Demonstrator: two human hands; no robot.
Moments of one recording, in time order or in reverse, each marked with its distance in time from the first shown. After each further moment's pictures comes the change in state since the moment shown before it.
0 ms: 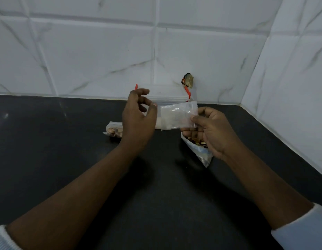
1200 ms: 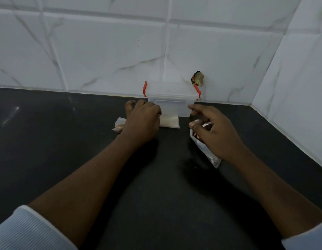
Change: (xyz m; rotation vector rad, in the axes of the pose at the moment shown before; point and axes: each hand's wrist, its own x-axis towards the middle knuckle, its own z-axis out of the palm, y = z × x) left_hand 0.024 -0.033 -0.018 1.006 -0.397 0.306; right_hand 0.001 0.013 0.001 -0.795 -0.052 -0.581
